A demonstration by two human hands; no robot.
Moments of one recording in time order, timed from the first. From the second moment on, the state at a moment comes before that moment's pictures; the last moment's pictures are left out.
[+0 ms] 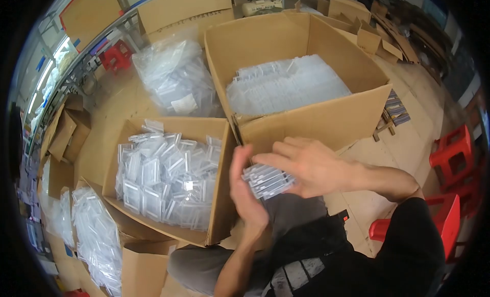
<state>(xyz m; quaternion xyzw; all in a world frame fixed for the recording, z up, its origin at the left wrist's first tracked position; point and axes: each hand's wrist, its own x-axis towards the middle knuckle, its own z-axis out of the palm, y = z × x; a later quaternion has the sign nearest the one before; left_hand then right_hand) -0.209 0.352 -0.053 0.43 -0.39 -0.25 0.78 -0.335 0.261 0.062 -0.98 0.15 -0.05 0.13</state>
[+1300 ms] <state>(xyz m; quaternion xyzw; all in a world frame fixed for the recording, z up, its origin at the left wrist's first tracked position) -0.183 0.392 -0.056 0.16 -0.19 -0.60 0.76 -0.303 0.288 0.051 -0.65 0.26 -0.13 0.70</state>
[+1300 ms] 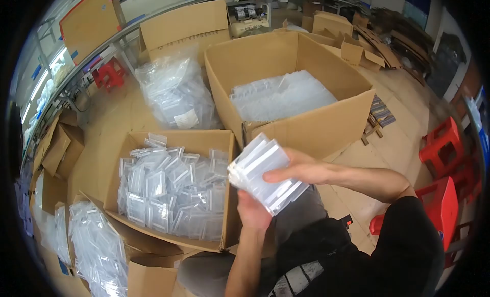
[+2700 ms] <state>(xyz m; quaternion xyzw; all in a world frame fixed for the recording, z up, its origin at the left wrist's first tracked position) -0.167 0.414 -0.077 -0.02 0.00 -0.73 0.69 -0.287 0.325 0.082 -0.99 0.06 -0.04 0.15</state>
